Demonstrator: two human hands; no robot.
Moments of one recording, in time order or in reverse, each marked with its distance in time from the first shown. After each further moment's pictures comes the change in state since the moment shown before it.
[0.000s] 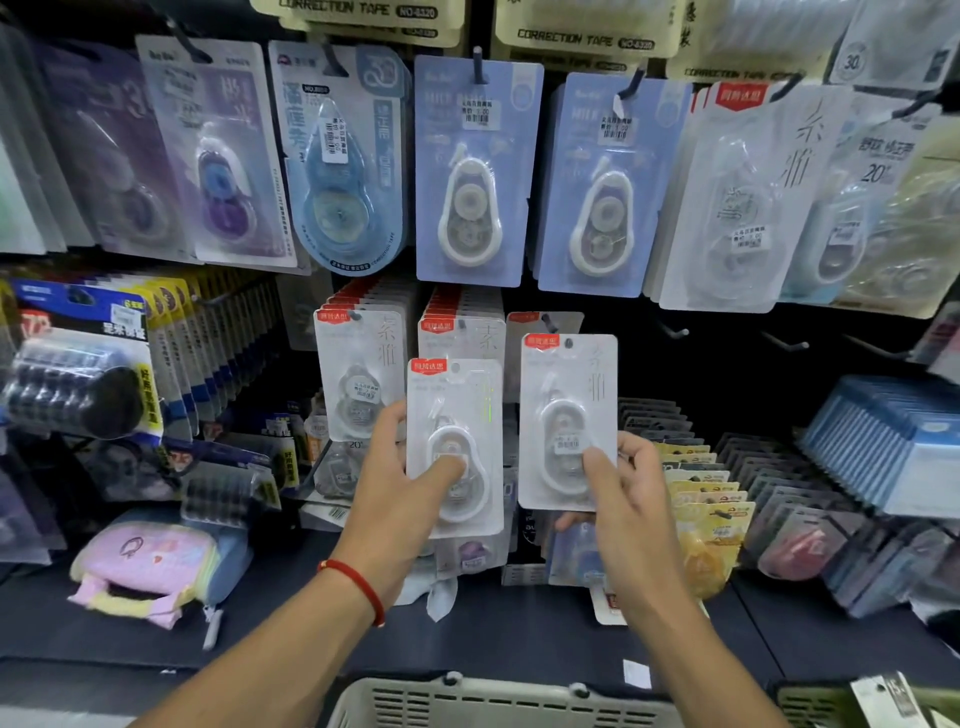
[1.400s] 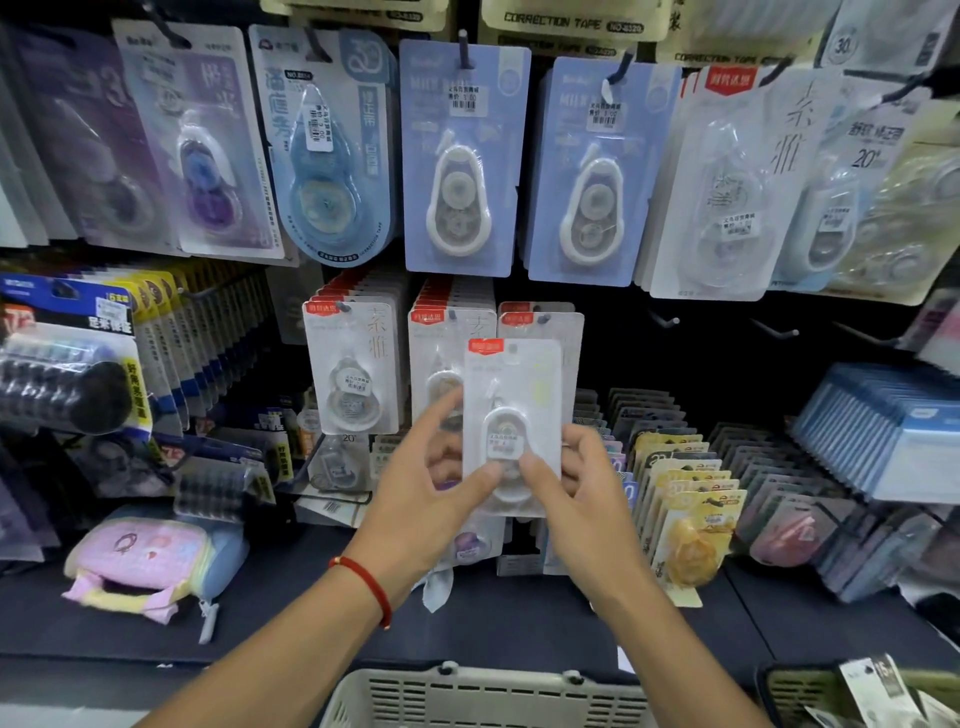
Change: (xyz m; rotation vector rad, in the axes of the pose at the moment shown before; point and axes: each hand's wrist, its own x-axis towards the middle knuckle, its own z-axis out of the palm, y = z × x) left_hand -0.011 0.005 0.015 0.018 -0.204 0.080; right_hand -0.002 0.008 0.019 -0.087 -0.143 -0.048
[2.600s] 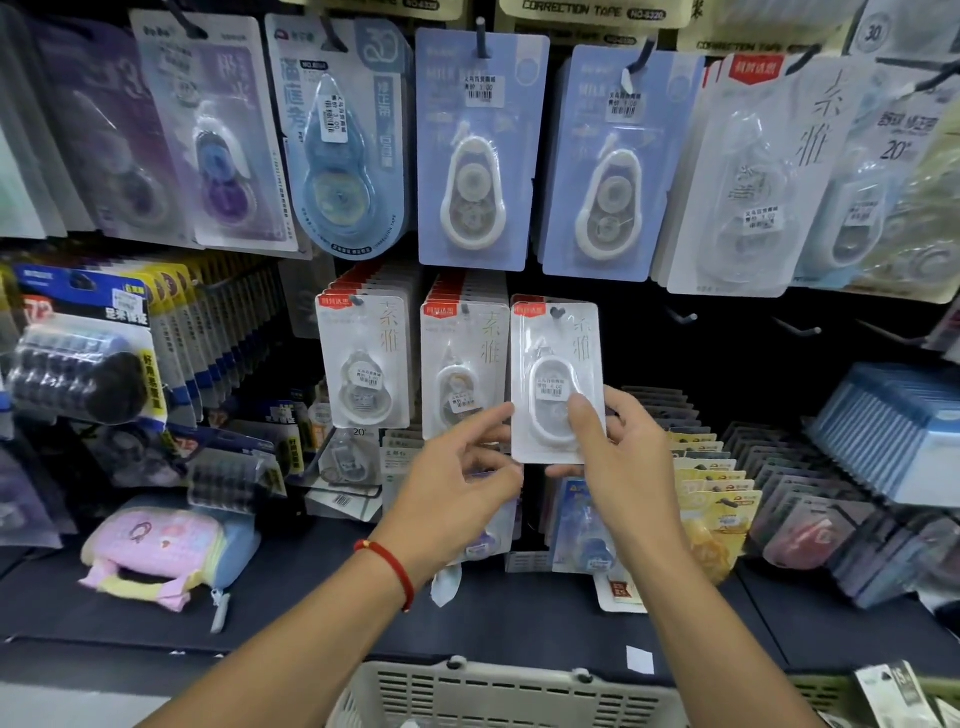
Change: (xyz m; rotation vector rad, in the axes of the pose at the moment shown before) left_hand 0.009 -0.002 0.008 0.073 -0.058 -0.018; right_hand 0.032 -0.016 -0.013 -0.078 0.173 0.014
